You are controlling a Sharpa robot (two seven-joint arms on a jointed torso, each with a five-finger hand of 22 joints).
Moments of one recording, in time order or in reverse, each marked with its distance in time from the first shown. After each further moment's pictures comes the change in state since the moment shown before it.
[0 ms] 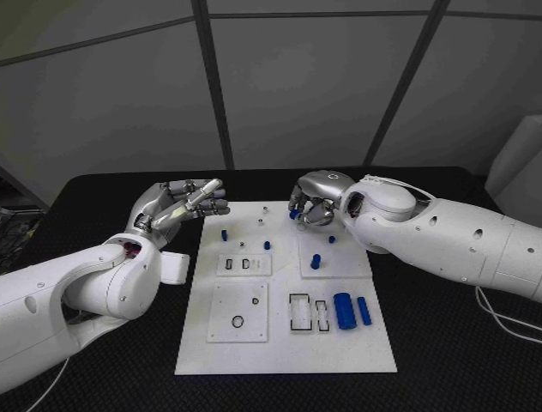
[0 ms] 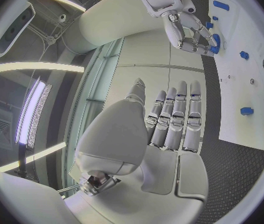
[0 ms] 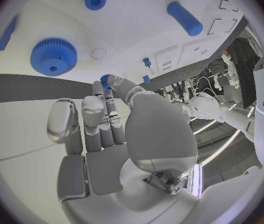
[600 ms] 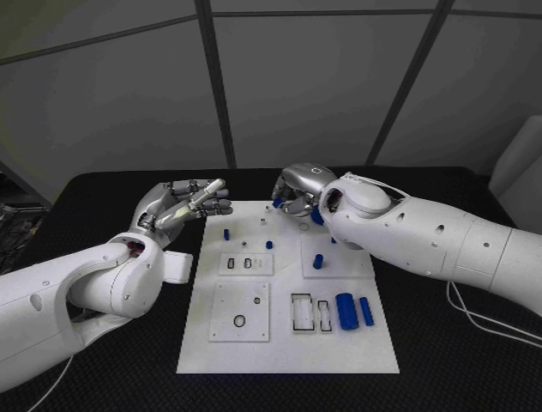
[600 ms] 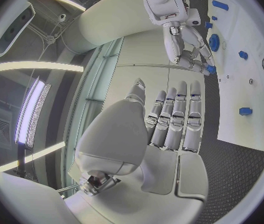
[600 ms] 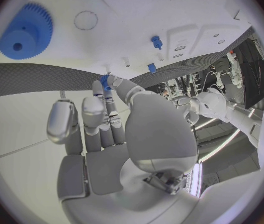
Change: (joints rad) left arm 0.000 0.009 0.000 -0.006 0.000 0.004 -0.003; left_hand 0.000 0.000 0.000 0.000 0.000 0.000 0.000 0.000 0.000 0.000 0.000 0.000 0.000 0.000 0.000 -0.004 0.000 0.000 0.000 0.000 0.000 0.000; right arm 0.000 0.140 0.000 -0.135 0.000 -0.094 -0.008; right_hand 0.002 0.002 0.006 0.002 -0.007 0.003 0.003 -0.003 0.001 0.000 0.000 0.000 0.000 0.000 0.000 0.011 0.007 0.000 0.000 0.000 0.004 0.004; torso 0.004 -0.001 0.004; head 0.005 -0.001
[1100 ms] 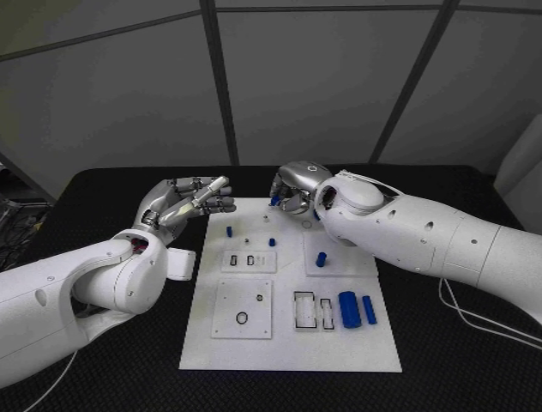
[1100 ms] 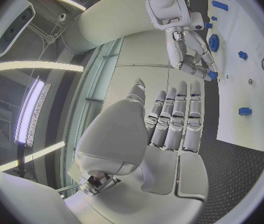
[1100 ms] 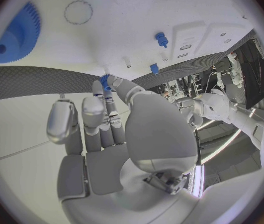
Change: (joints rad) left arm 0.000 0.002 0.000 0.001 0.000 0.002 -0.001; left_hand 0.000 0.000 0.000 0.000 0.000 0.000 0.000 0.000 0.000 0.000 0.000 0.000 0.000 0.000 0.000 0.000 0.000 0.000 0.000 0.000 0.000 0.000; right arm 0.000 0.053 0.000 -0.063 0.001 0.009 0.002; right_hand 0.000 0.000 0.003 0.003 -0.003 0.000 0.000 -0.003 0.000 0.000 0.000 -0.001 0.000 0.000 0.000 0.000 0.000 0.000 0.000 0.000 0.000 -0.001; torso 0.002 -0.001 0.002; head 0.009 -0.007
